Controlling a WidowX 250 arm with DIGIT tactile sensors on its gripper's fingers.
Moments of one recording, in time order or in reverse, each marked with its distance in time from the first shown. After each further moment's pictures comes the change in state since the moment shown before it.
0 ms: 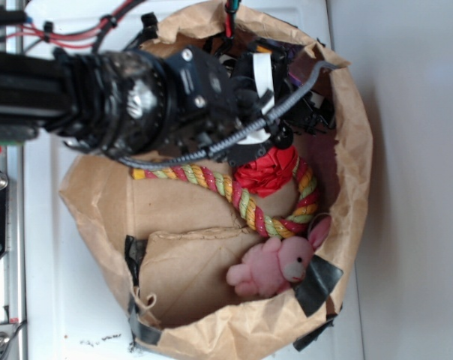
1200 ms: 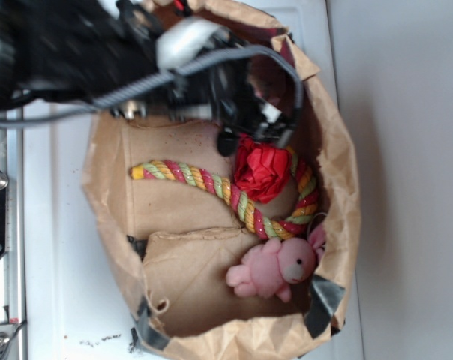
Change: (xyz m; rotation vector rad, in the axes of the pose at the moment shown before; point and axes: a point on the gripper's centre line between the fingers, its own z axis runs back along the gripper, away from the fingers) arm 0.009 0.022 0.063 -0.174 0.241 -0.203
